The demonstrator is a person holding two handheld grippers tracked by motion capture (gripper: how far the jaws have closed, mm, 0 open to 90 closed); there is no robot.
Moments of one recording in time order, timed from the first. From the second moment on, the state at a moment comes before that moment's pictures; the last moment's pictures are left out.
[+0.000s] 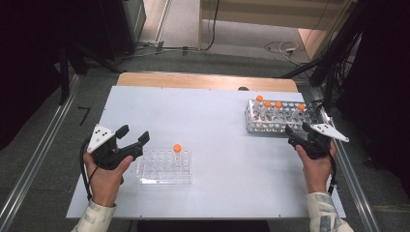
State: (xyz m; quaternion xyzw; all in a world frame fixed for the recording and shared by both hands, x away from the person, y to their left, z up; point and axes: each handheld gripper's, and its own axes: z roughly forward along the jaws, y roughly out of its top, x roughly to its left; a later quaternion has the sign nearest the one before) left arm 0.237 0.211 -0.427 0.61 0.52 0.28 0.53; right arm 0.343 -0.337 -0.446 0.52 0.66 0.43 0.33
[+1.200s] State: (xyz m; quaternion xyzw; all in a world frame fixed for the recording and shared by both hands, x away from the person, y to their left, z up) left arm 0.237 0.213 -0.426 0.60 0.52 0.27 0.54; right arm 0.414 -0.344 -0.454 0.57 0.63 0.39 0.35
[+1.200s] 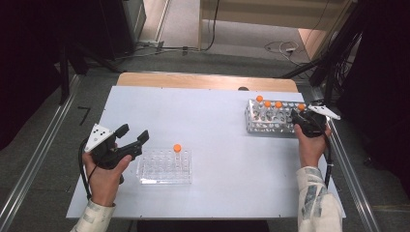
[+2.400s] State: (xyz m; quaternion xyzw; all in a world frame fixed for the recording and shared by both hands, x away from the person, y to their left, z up) left arm 0.237 0.212 -0.425 0.60 0.52 0.27 0.54; right arm 0.399 -0.346 -0.410 0.54 0.63 0.42 0.38
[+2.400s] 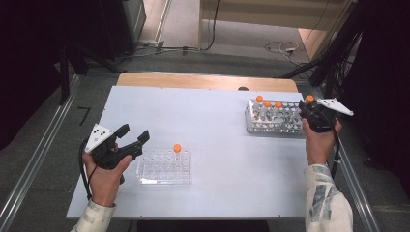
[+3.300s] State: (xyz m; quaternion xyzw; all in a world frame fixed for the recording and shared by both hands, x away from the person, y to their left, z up) left arm 0.231 0.205 -0.418 0.60 0.51 0.27 0.55; right arm 0.310 -0.318 -0.411 0.49 0.67 0.47 0.31
